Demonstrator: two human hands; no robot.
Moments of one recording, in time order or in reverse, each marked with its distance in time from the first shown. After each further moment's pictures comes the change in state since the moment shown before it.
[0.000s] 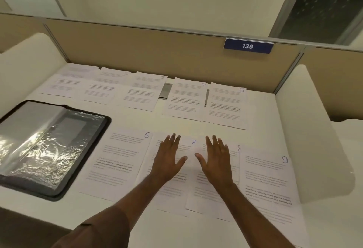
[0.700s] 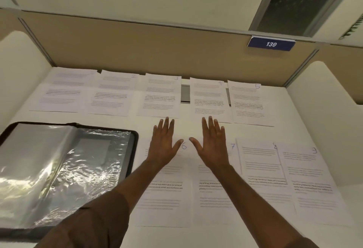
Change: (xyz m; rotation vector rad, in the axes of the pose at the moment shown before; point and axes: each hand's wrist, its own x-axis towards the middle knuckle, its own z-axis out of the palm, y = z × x) left_hand 0.084 -0.214 -0.101 0.089 -0.083 0.157; right_hand 0.098 -0.219 0.036 -0.142 0.019 0.114
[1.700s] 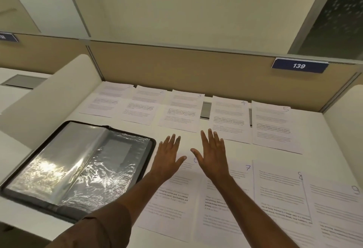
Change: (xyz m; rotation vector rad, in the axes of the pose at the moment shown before) left_hand -0.038 0.009 -0.023 0.121 -0.035 -0.161; right_hand 0.015 -0.014 0.008 0.155 -0.031 -0.189
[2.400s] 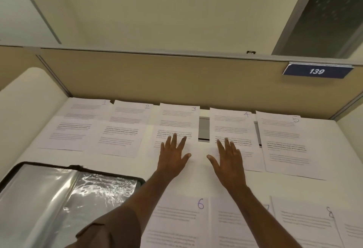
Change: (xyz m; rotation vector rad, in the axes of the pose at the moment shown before) left_hand 0.201 -0.032 0.031 0.011 -0.150 -0.025; right_hand 0.131 0.071 0.042 -0.019 -0.026 0.240
